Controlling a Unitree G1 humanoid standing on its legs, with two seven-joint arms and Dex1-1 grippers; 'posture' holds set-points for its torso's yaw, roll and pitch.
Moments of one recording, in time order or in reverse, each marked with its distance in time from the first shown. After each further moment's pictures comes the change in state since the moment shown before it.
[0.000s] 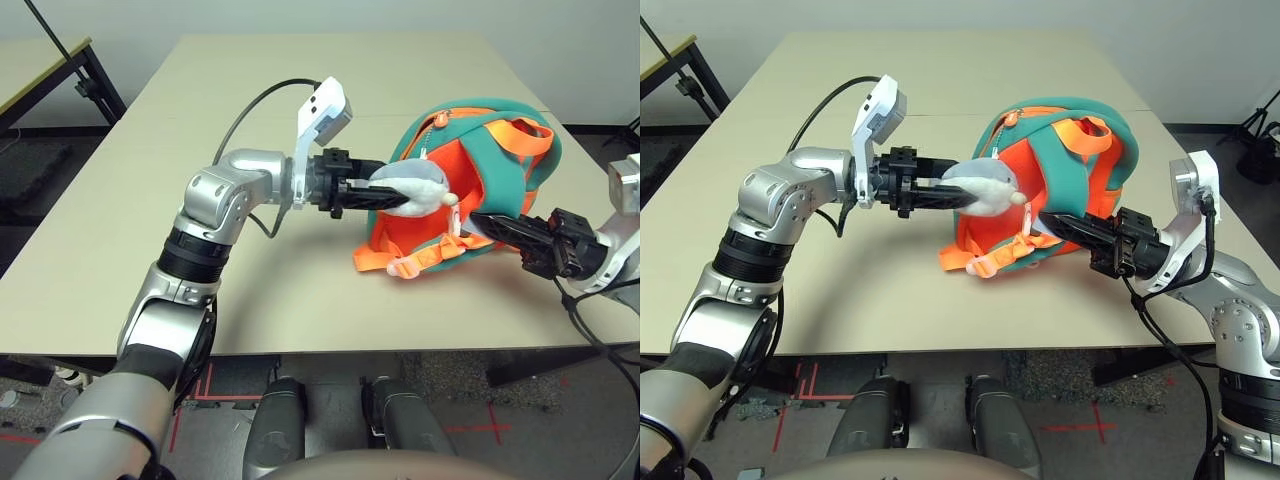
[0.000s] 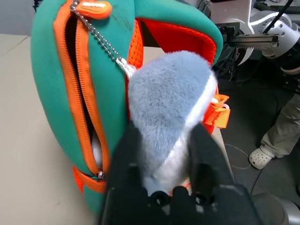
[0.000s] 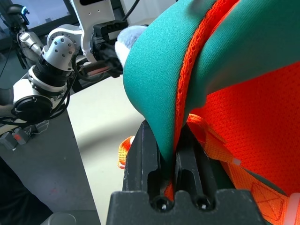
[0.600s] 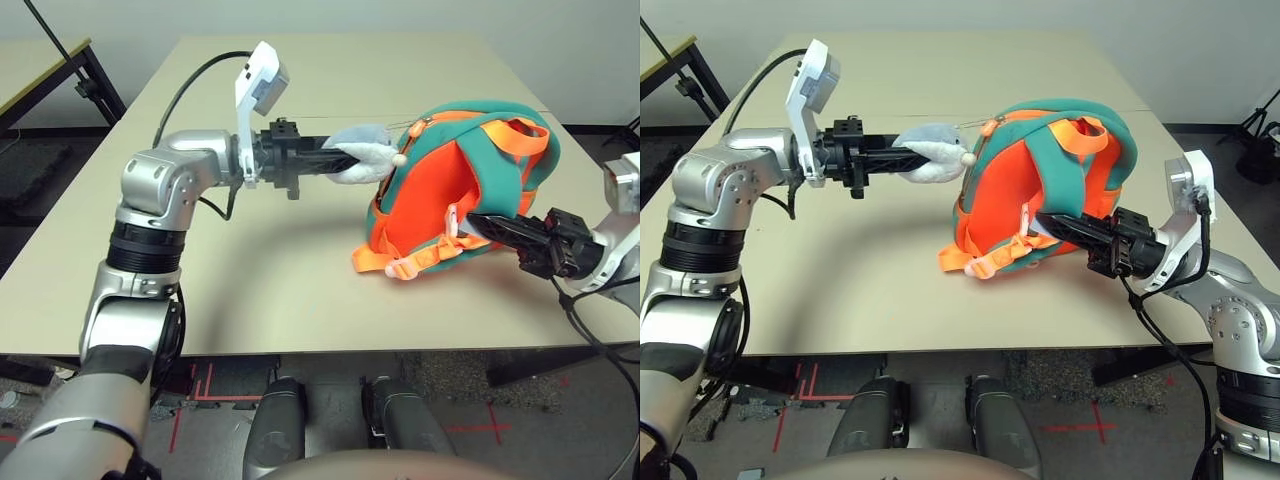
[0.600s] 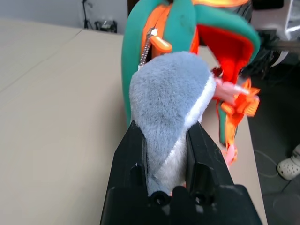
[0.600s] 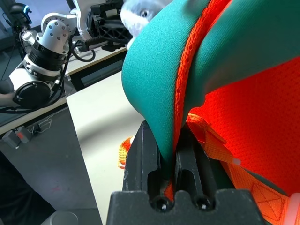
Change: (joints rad) left arm 0.009 0.206 0.121 -0.007 -0.029 0.072 -0.009; right arm -0.012 0.000 0.022 0.011 -0.005 -0.002 0.006
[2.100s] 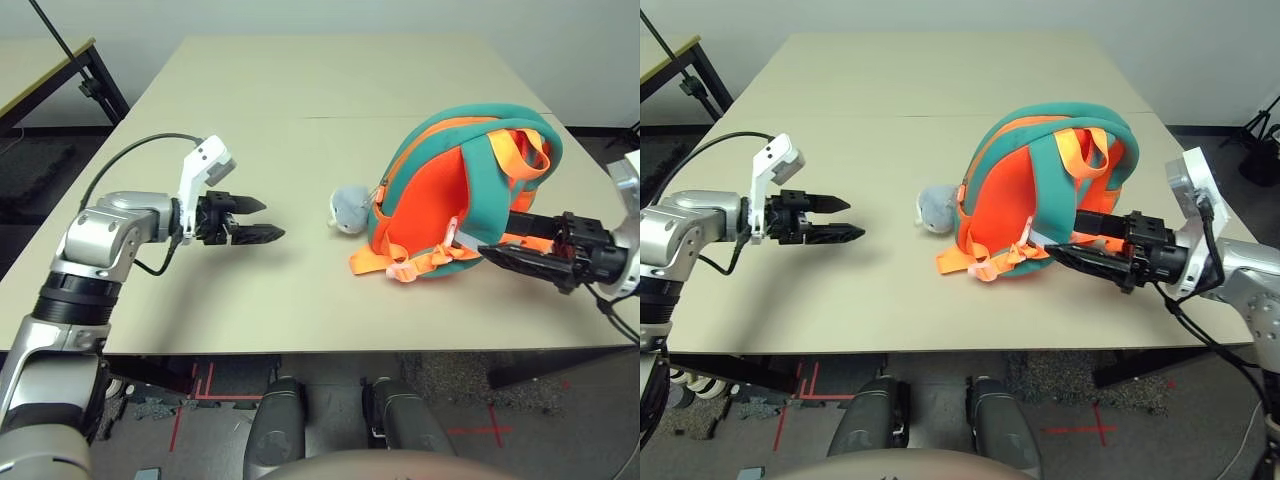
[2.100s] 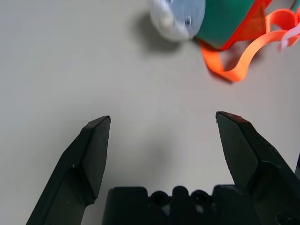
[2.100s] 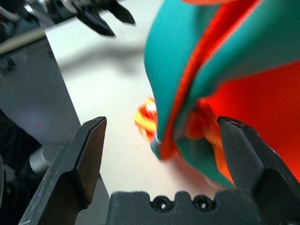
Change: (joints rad) left arm 0.307 0.272 -0.003 0.014 0.092 -0.009 -0.017; right arm 0.099 -0.294 -0.062 -0.027 -0.080 0.011 0.119
